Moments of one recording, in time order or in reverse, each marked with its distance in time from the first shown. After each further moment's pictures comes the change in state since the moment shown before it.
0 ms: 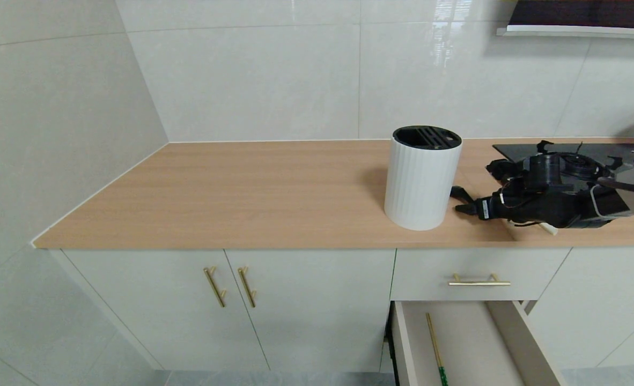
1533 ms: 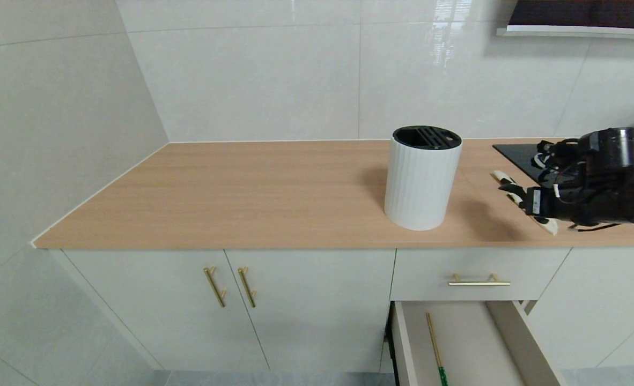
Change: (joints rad) left arm 0.000 0.000 0.000 0.001 0.000 0.000; right arm 0.018 -0.513 0.441 0.144 -0.266 0.287
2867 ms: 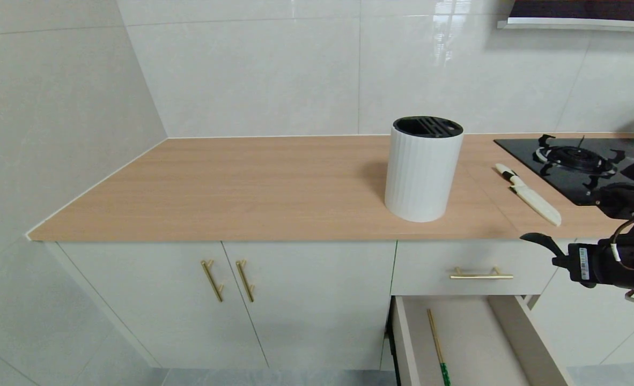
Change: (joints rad) left arm 0.000 0.000 0.000 0.000 0.000 0.000; right arm 0.046 -0.332 0.422 0.044 -0.009 -0.016
